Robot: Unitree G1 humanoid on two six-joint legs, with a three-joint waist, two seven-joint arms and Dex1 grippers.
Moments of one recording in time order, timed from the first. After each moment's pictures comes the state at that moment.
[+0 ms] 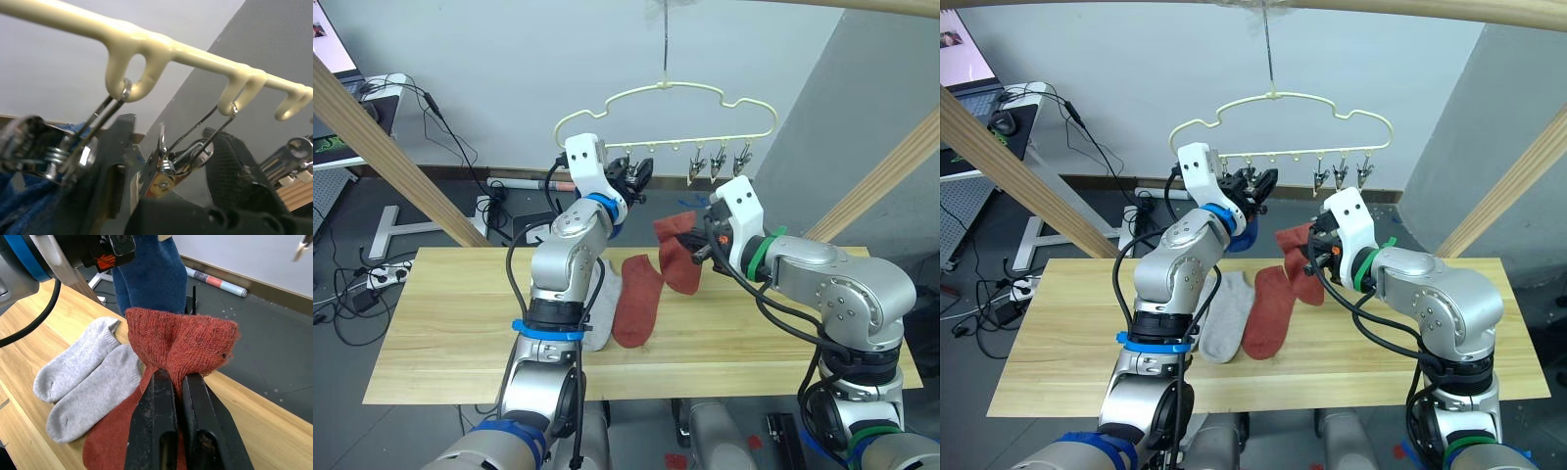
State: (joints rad) left arm -0.78 0.03 0.08 0.09 -0.27 0.56 -0.16; right arm -0.64 -0.31 -0.04 -0.54 0.54 1.42 0.30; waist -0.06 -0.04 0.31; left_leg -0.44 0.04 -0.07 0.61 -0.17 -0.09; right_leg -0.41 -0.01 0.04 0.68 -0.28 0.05
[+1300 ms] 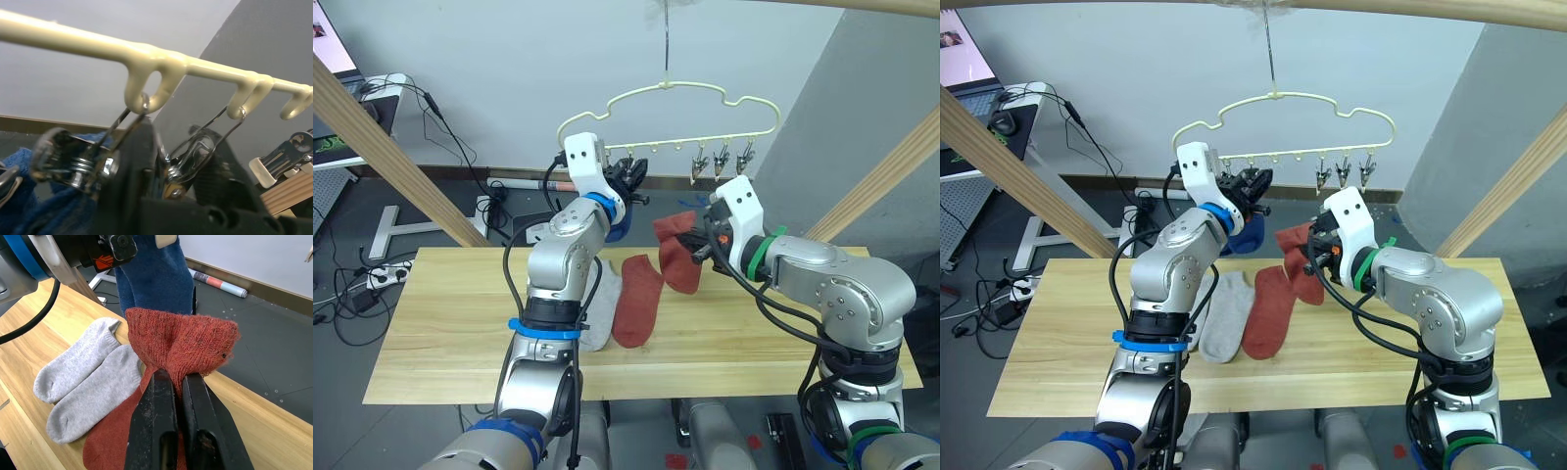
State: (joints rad) left arm -0.78 0.06 0.08 0.09 -0.27 0.57 -0.18; right arm -0.64 -0.31 -0.04 -0.54 0.54 1.42 0.30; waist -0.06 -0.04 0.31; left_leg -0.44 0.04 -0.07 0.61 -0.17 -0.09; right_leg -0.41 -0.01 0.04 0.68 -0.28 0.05
